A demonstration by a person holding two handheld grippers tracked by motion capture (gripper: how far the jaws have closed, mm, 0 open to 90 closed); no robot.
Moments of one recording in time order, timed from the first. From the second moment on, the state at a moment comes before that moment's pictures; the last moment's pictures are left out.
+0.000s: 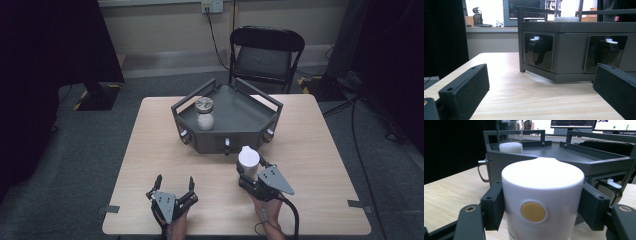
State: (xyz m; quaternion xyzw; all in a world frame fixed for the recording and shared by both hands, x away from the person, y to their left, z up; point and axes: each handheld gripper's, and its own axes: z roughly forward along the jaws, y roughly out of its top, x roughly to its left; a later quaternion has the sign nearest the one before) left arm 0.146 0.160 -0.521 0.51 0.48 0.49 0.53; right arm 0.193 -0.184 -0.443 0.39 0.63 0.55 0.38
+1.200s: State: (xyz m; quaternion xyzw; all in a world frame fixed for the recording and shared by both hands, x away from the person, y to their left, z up) left arm 0.146 0.160 -0.521 0.51 0.48 0.49 0.53; right arm 0.204 -0.200 -0.403 0.36 0.64 0.57 0.37
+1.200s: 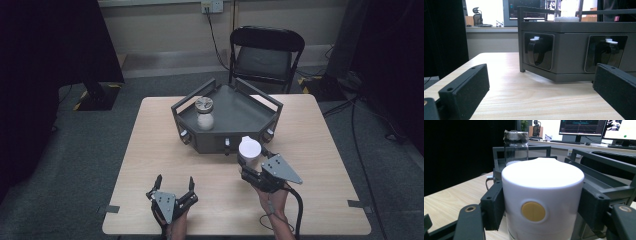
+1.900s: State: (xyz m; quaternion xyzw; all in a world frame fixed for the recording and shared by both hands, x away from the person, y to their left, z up) left arm 0.145 0.160 -0.521 0.51 0.48 0.49 0.53; right arm 0.225 -0.196 -0.380 0.35 0.64 0.57 0.36
